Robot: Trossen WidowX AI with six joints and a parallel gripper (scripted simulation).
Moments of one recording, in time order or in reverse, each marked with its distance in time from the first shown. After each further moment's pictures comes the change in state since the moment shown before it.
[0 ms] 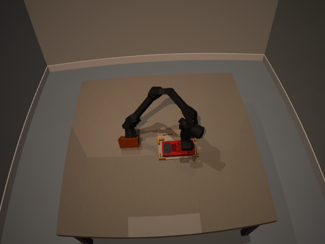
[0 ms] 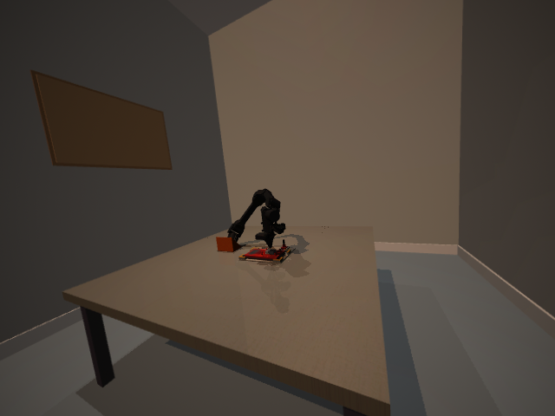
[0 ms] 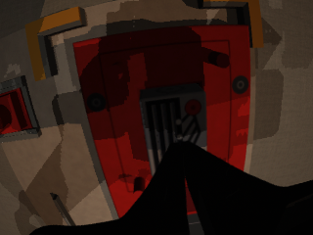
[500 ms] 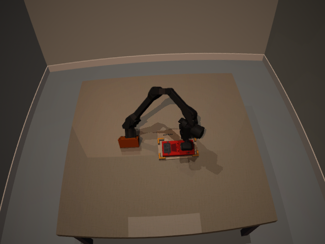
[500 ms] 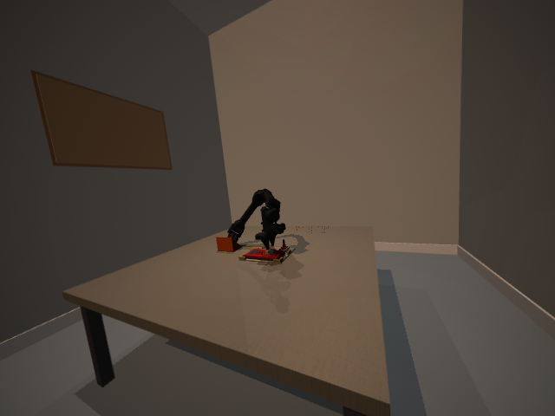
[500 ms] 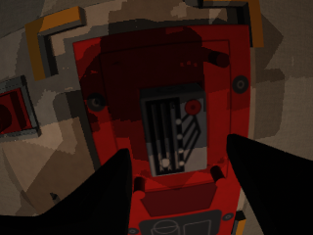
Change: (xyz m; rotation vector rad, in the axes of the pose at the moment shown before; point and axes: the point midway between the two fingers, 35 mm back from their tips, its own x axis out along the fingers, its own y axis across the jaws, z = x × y) arm 0.000 0.000 0.000 0.000 0.000 0.000
